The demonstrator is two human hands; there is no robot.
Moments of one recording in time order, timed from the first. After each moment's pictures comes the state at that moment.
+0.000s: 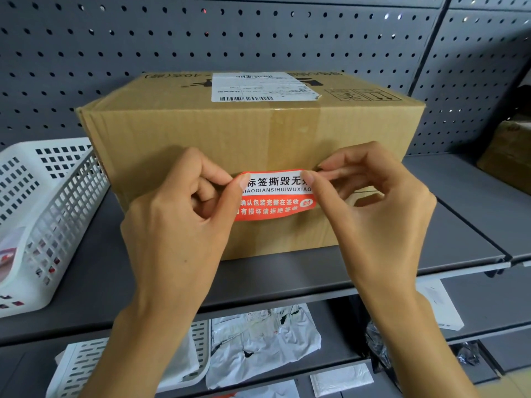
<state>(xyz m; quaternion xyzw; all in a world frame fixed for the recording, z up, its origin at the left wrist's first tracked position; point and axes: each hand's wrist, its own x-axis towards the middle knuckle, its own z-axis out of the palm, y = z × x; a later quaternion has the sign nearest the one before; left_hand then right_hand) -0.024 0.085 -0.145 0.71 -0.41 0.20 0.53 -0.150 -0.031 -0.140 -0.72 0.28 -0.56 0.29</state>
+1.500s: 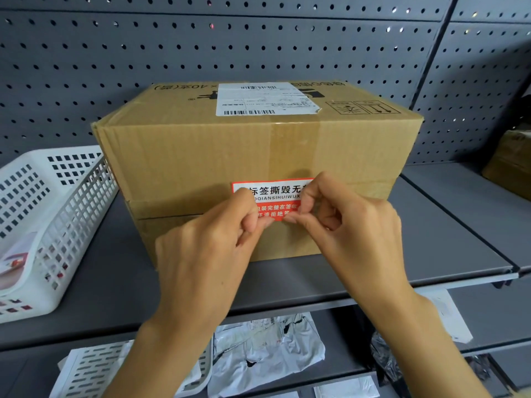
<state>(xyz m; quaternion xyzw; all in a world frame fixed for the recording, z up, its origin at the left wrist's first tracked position) -0.029 0.081 -0.163 0.73 -0.48 0.32 0.37 -0.148 -0.041 -0.157 -0.86 0.23 -0.44 0.11</state>
